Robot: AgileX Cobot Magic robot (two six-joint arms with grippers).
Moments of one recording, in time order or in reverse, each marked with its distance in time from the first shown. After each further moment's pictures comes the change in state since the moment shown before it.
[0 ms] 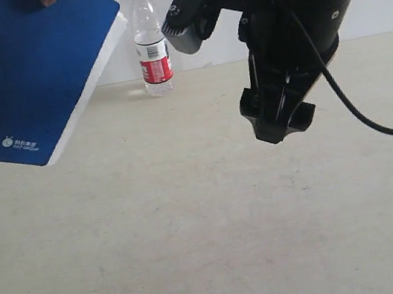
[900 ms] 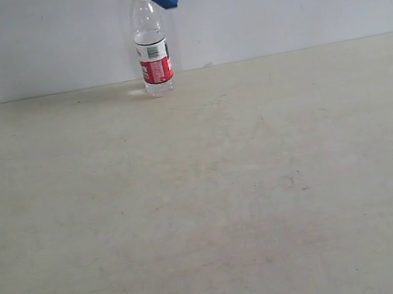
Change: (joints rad) left arm 0.011 -0.346 0.071 0.353 -0.268 -0.432; right arm 0.000 -0.747 0.001 -0.051 -0.178 0.124
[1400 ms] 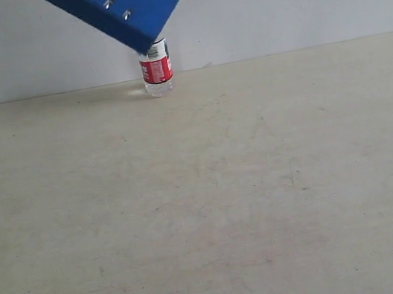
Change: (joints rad) left arm 0.057 -0.088 0.361 -0.177 -0.289 0.013; right arm 0.000 -0.679 0.420 0.191 -0.336 0.031
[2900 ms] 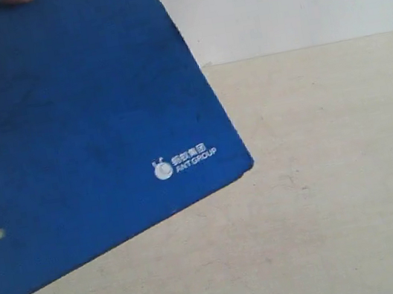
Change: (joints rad) left arm 0.002 -0.009 0.057 -0.143 -0.157 0.002; right arm -0.454 -0.100 0.804 0.141 -0.644 0.256
